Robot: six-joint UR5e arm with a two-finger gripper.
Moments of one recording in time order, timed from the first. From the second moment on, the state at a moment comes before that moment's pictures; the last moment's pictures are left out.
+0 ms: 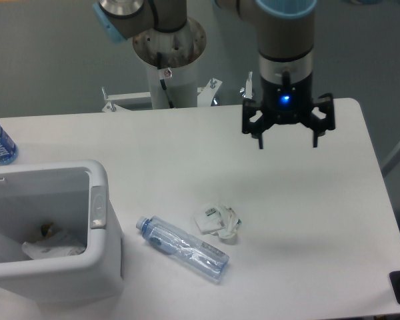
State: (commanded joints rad) arm 2.60 -1.75 -1.42 -1.27 1.64 0.70
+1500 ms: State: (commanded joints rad) arm 2.48 -1.93 -1.77 -0.94 1.51 0.58
